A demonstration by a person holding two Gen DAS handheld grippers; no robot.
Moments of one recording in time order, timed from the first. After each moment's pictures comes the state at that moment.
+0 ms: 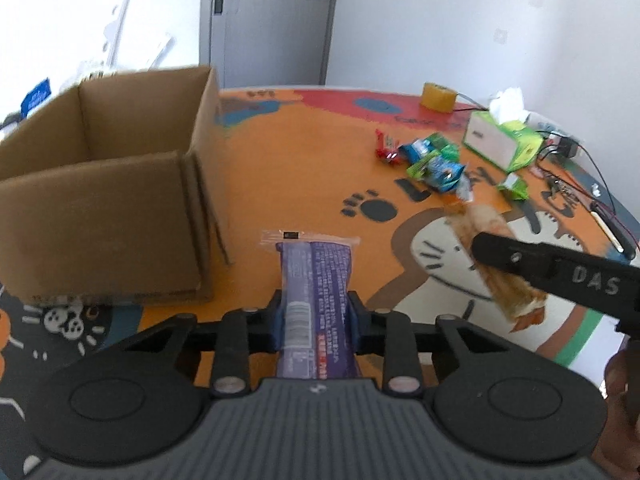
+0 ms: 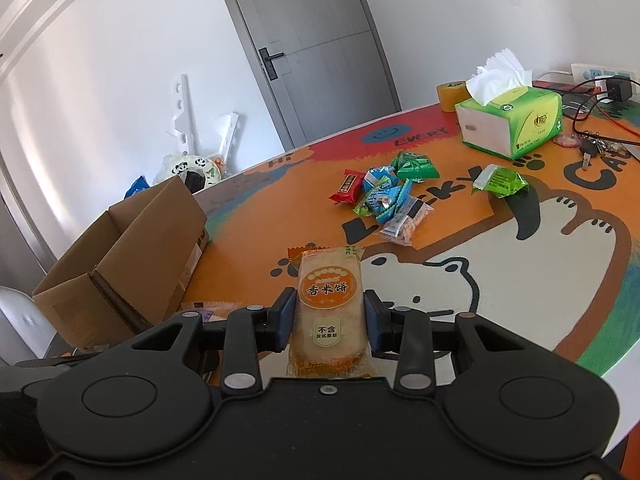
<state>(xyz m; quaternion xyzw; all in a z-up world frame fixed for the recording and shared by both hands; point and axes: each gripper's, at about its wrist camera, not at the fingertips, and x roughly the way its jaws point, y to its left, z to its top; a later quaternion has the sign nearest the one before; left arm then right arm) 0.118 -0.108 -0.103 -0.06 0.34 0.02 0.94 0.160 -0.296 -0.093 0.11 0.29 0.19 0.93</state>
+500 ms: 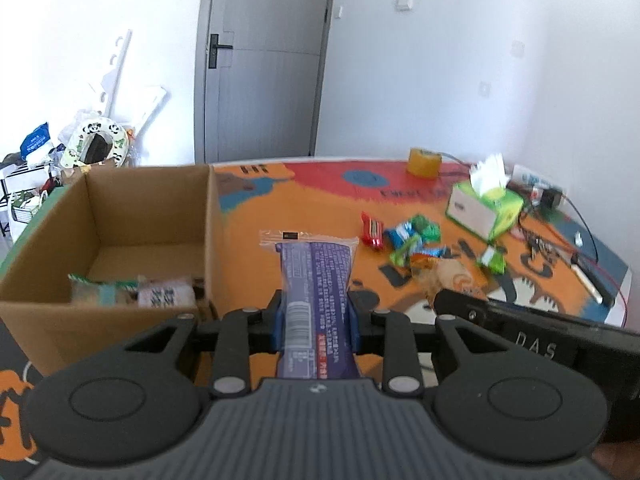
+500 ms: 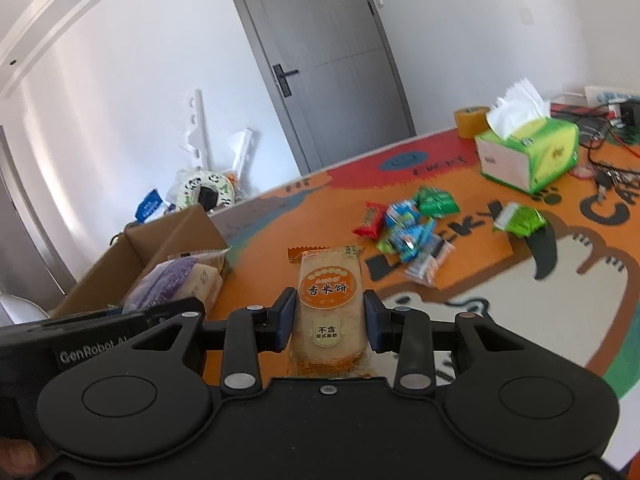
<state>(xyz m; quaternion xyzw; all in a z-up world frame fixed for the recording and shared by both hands) 0.121 -0.105 -0.047 -0.06 0.27 0.01 0.96 0.168 -0.285 -0.066 0.11 0.26 0.21 0.94</state>
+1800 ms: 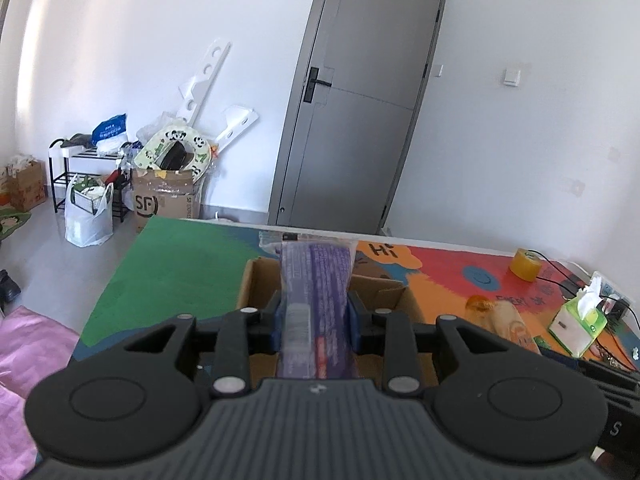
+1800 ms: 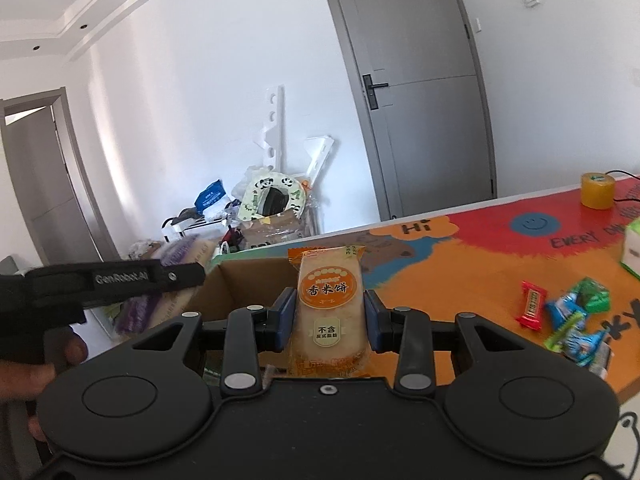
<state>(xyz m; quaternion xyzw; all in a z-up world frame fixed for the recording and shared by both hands) 0.155 0.050 -0.011 -0.13 0.21 0.12 0.96 0.204 -0.150 -0.018 0.05 0.22 0.31 0.92</state>
